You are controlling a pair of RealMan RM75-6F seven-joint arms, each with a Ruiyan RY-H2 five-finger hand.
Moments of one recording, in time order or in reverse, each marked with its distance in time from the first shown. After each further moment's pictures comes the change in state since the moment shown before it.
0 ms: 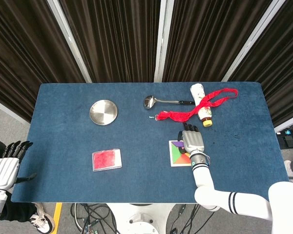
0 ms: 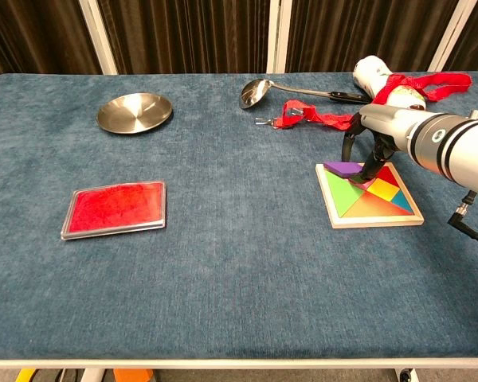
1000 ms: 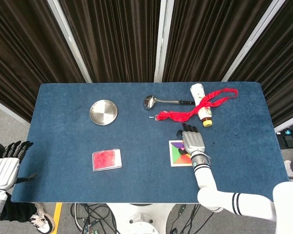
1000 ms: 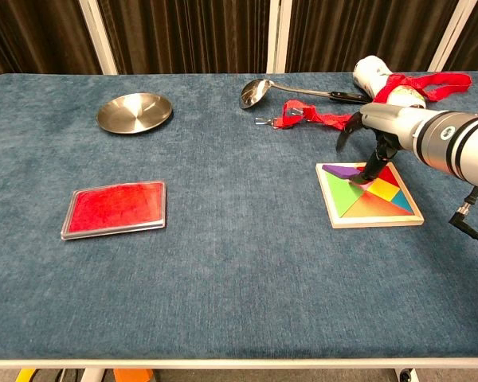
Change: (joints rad) left arm -0.001 0.004 0.000 -0.005 0.001 -0.002 0.000; right arm -0.006 0.044 -0.007 -0.048 -0.039 -0.014 0.037
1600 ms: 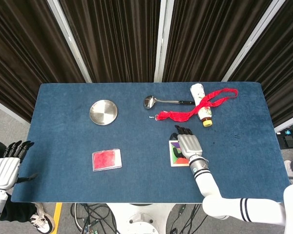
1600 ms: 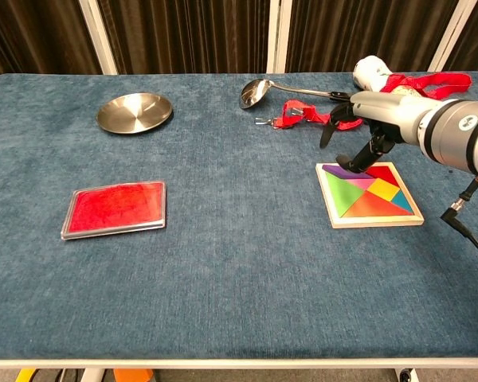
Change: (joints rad) left arm -0.003 0.005 0.001 -0.011 0.003 -0.003 0.010; right arm -0.027 0.077 -0.023 -0.168 -0.088 -0.001 0.069
